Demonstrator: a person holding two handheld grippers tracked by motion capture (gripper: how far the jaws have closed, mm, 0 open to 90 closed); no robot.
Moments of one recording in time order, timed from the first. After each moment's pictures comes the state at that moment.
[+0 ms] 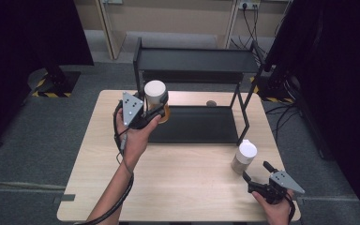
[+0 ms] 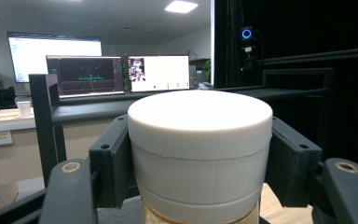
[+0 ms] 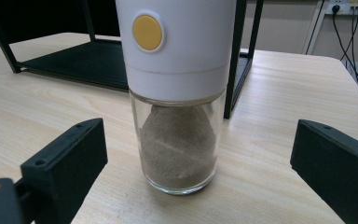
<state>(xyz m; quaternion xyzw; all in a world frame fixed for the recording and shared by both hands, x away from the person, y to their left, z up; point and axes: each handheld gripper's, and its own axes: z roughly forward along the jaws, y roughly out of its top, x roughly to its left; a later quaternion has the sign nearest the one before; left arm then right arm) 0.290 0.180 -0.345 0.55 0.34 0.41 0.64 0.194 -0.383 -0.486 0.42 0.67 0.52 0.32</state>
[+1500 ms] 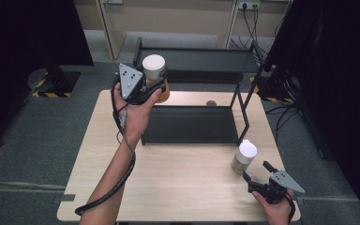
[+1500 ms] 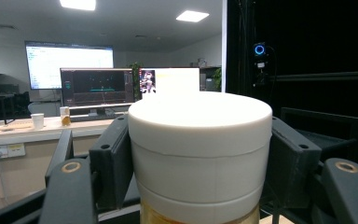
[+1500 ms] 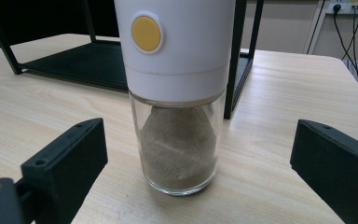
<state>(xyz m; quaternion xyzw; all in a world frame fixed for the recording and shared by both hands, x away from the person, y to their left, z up) 0.311 0.172 -0.289 0.53 0.35 0.42 0.64 0.195 -0.384 -0.486 0.42 0.67 0.52 0.32</state>
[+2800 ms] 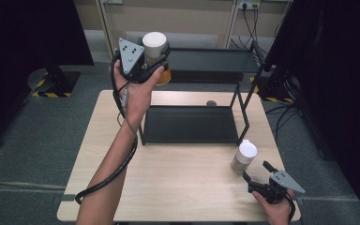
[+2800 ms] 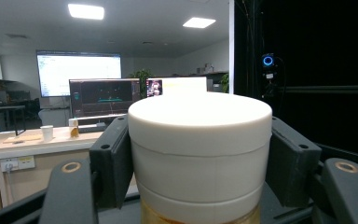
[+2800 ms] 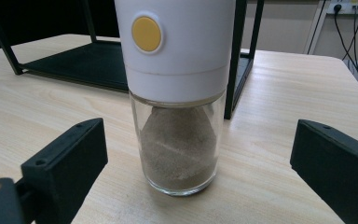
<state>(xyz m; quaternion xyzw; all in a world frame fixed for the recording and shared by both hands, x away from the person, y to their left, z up) 0.326 0.161 -0.240 0.52 0.35 0.44 0.64 0.195 -0.384 -0.486 0.42 0.67 0.52 0.32</state>
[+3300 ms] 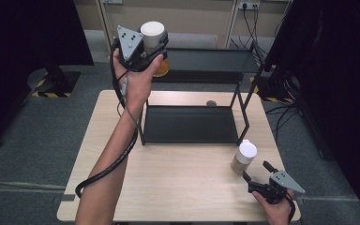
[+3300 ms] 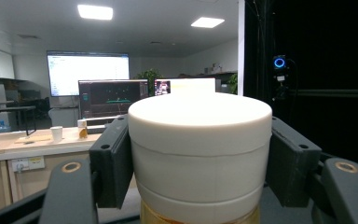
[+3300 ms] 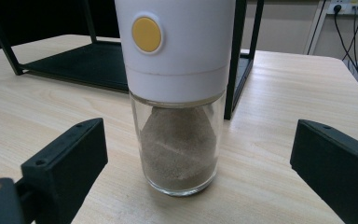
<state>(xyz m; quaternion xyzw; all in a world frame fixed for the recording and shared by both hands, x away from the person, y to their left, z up) 0.342 0.159 -0.224 0.52 0.36 0.45 0.63 0.195 -0.384 -0.486 0.42 0.67 0.52 0.32</state>
